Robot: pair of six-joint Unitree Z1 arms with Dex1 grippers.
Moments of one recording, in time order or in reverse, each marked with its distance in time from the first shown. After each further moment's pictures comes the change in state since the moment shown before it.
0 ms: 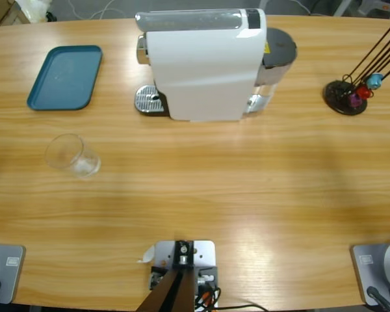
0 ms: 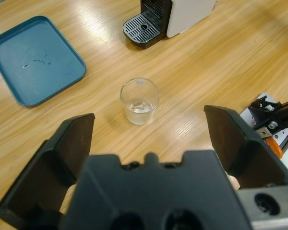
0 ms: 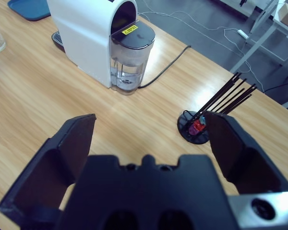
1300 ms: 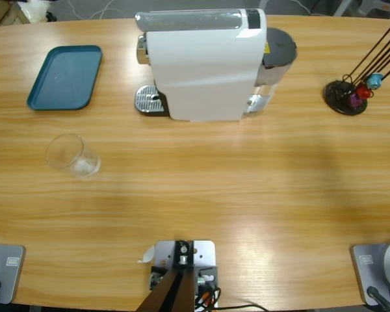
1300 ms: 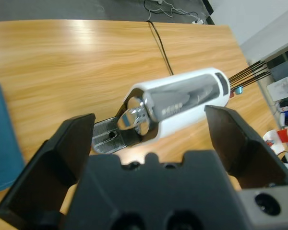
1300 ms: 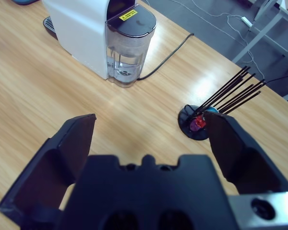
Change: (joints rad) arm 0 0.047 0.837 -0.527 -0.369 -0.083 -0.429; arm 1 0.000 0.085 0.007 -0.022 -0.014 0.000
